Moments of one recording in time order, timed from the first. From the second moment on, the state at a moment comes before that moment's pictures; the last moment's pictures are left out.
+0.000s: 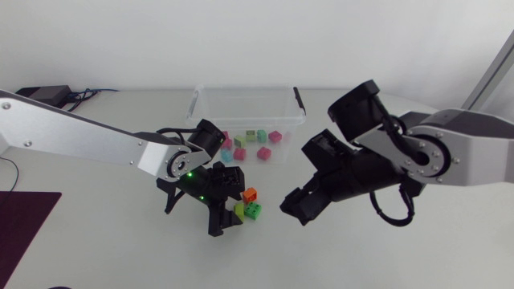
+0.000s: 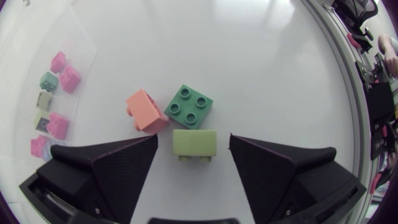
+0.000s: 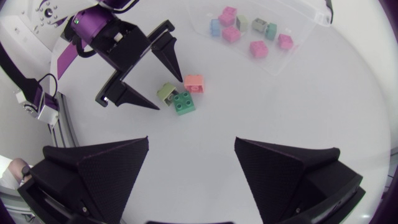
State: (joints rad) left arm -0.54 1.91 1.02 -0.32 0.38 0.91; right arm 0.56 1.41 0.86 -0.50 -0.25 -0.09
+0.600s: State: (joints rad) left arm -0.45 1.65 1.02 -0.55 0.41 0.91; right arm 0.69 1.81 0.93 -0.27 -0.22 -0.21
